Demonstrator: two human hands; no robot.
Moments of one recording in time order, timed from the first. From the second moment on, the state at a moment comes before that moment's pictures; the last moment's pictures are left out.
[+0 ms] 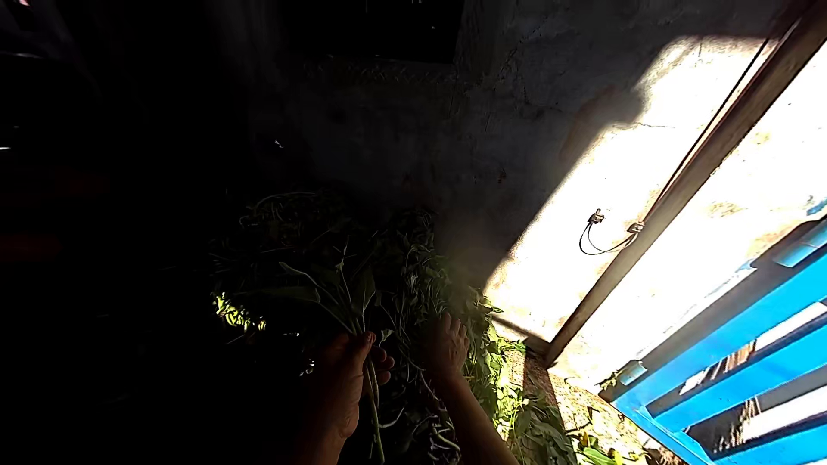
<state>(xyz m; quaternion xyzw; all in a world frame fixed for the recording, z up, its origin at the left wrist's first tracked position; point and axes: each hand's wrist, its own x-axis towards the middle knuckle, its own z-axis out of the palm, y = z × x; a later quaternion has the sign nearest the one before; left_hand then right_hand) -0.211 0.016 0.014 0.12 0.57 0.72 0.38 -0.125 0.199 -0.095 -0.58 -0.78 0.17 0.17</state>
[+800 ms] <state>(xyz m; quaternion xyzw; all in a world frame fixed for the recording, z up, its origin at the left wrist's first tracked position) -0.219 0.013 0.020 0.10 0.55 0.75 0.35 -0.145 0.201 -0.080 -0.59 -0.78 0.21 0.09</state>
